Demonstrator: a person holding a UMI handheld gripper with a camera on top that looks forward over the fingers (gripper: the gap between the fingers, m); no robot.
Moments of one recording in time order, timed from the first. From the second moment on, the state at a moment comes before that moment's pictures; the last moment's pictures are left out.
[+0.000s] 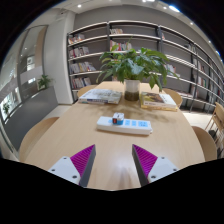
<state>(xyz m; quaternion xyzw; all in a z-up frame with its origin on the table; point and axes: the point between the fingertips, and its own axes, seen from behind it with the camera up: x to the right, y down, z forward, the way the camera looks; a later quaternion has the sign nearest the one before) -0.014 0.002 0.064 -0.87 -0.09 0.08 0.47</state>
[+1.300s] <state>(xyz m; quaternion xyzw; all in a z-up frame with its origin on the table) 0.239 0.187 0.147 -0.85 0.05 0.00 0.53</state>
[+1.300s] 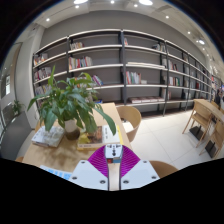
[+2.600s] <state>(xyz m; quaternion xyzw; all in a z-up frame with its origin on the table) 0.147 -0.091 0.172 -0.86 0.06 0.01 0.51</state>
